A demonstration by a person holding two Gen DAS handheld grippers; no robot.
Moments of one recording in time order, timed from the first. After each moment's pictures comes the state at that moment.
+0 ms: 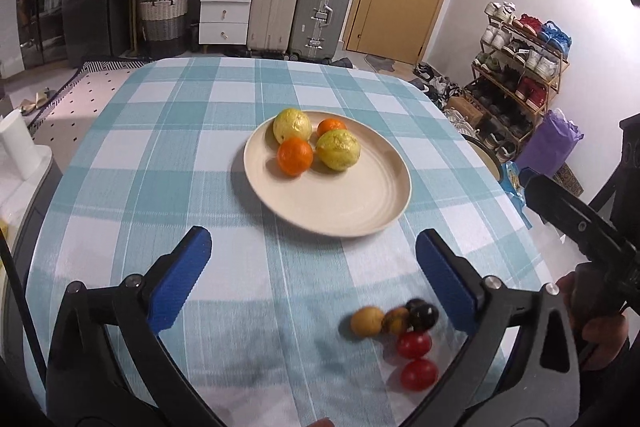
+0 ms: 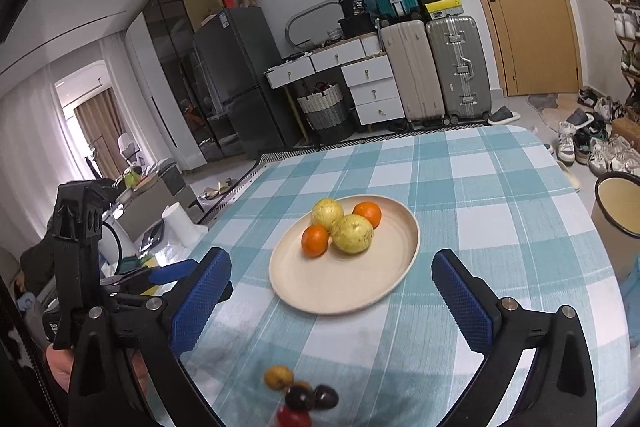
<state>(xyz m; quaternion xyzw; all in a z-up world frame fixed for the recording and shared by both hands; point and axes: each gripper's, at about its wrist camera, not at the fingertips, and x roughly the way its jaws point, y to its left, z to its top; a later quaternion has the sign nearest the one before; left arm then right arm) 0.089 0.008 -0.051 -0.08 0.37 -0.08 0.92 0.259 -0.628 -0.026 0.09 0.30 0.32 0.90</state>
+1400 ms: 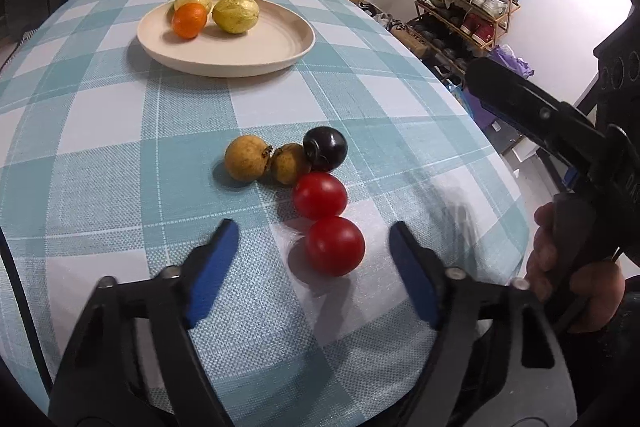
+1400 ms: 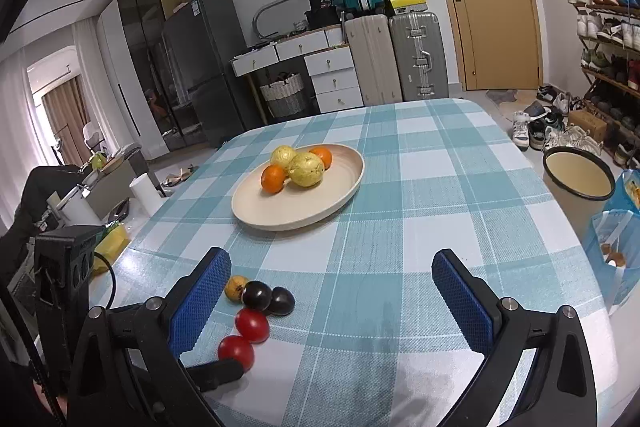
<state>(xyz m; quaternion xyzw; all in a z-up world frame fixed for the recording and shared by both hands) 0.024 -0.063 -0.133 -0.08 0.46 -0.20 0.86 0.187 -0.664 -0.067 0.06 0.31 0.24 0.92</state>
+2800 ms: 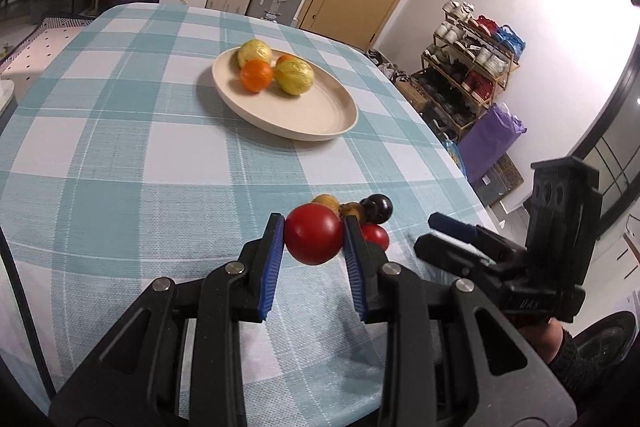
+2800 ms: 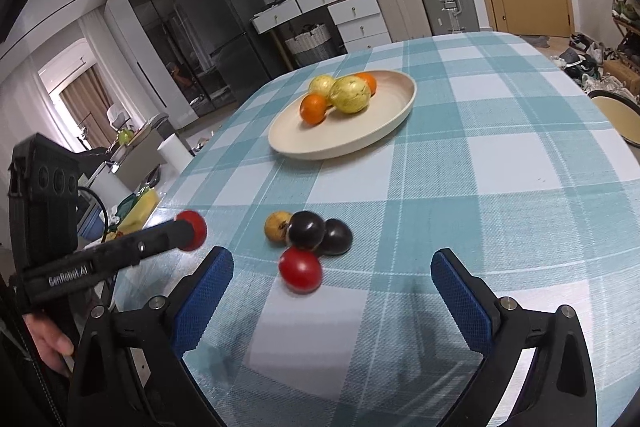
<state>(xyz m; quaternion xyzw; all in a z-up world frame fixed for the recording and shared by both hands) 0.012 0.033 -0.092 -0.15 0.40 -0.18 0.89 0.182 -0.628 -0.111 0.08 0.40 0.30 0.86</state>
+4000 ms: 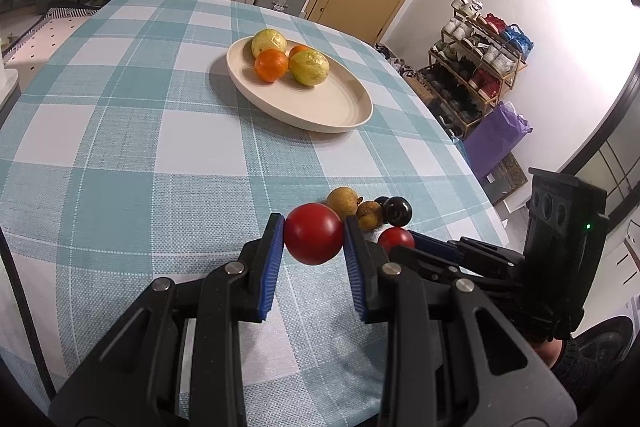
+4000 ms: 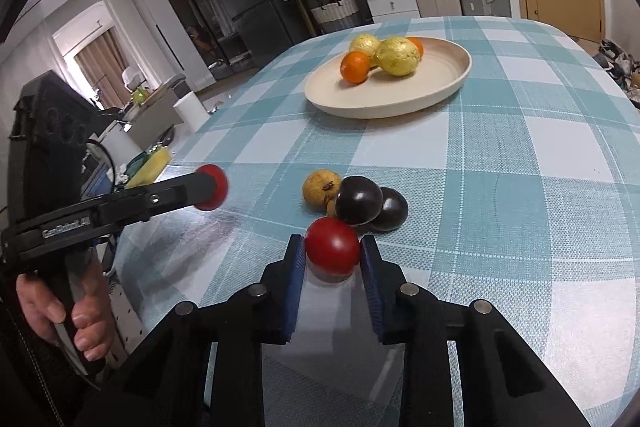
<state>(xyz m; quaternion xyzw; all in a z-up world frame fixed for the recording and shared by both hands) 0.017 0.036 -0.103 -0.16 0.41 -0.17 0.88 0.177 -0.589 -0.131 0.04 0.43 0.35 0.84</state>
